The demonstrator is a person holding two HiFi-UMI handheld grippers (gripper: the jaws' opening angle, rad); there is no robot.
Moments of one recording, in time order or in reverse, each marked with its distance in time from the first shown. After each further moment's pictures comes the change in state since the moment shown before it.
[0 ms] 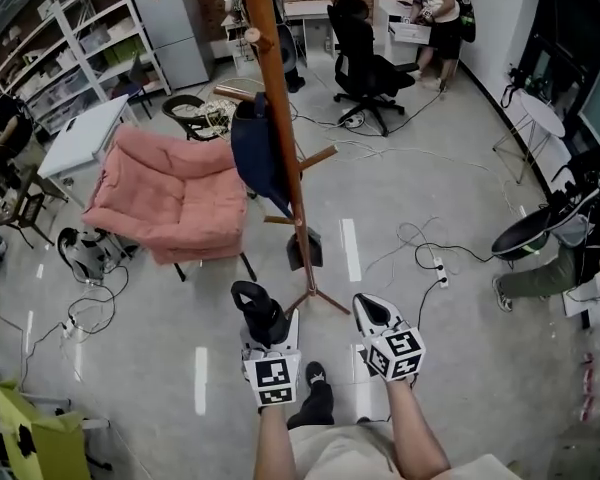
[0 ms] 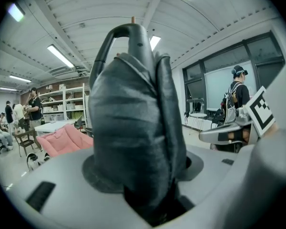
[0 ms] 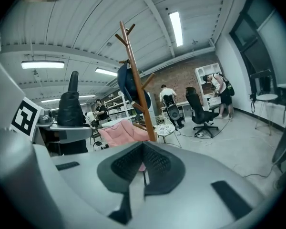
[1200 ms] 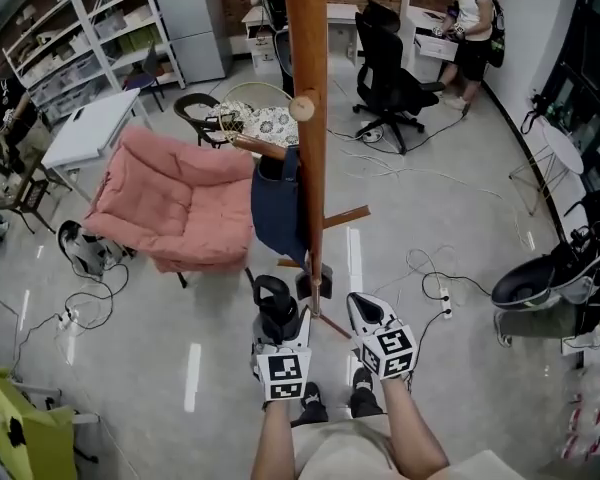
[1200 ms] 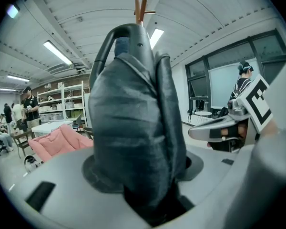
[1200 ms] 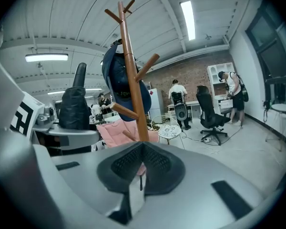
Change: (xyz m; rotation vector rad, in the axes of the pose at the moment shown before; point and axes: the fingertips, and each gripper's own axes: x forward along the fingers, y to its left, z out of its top) left arm 0.104 0.023 0.023 0.002 0.034 0.006; right arm 0.109 -0.026 0.049 -0.100 0.060 0.068
